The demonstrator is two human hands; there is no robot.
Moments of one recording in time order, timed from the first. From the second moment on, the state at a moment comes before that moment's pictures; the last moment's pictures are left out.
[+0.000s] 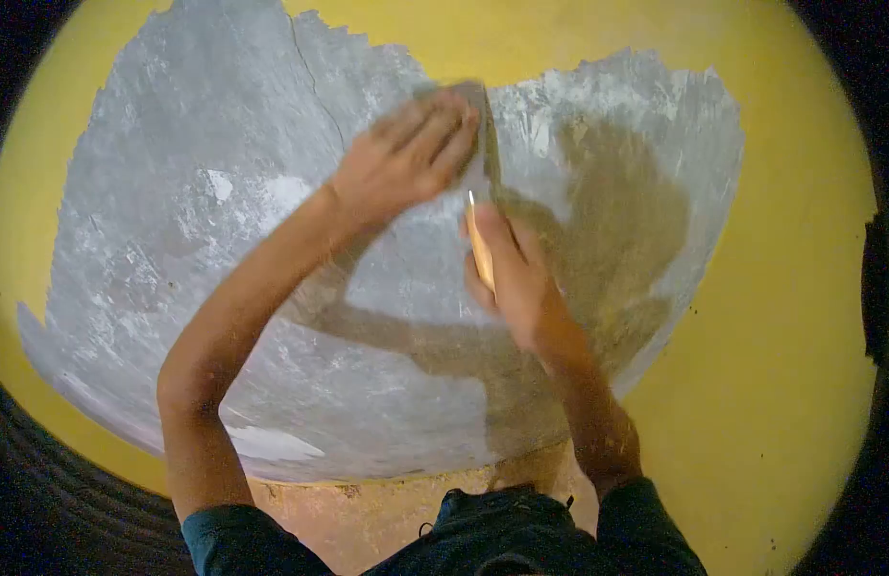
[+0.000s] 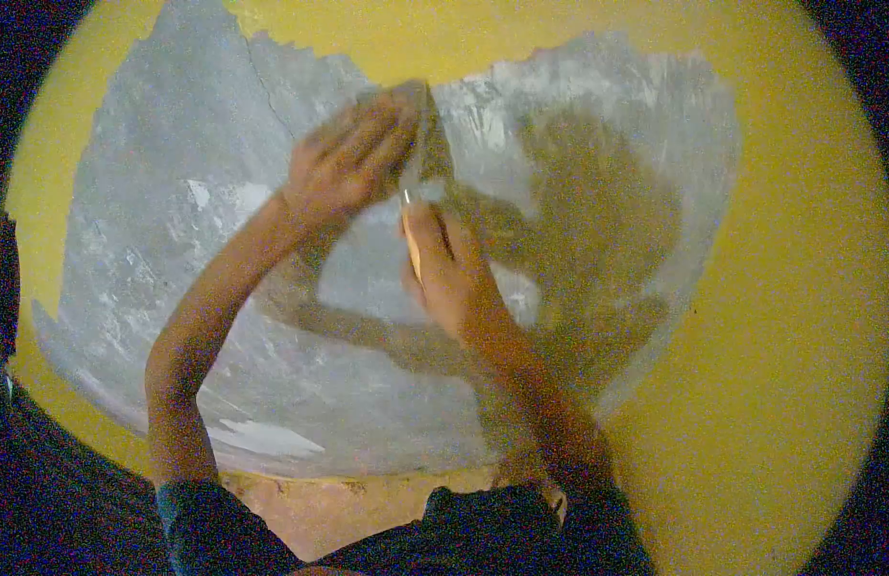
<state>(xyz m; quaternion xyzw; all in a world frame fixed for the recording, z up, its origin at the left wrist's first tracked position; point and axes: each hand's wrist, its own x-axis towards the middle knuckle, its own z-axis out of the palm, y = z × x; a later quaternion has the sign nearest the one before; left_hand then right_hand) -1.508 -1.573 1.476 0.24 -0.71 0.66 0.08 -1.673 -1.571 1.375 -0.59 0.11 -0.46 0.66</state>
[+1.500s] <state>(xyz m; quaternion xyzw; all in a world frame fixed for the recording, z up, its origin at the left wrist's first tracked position) -1.579 -1.629 1.454 0.16 -0.78 0.59 0.13 -1.716 -1.633 1.339 -0.22 -0.02 -0.90 0.37</state>
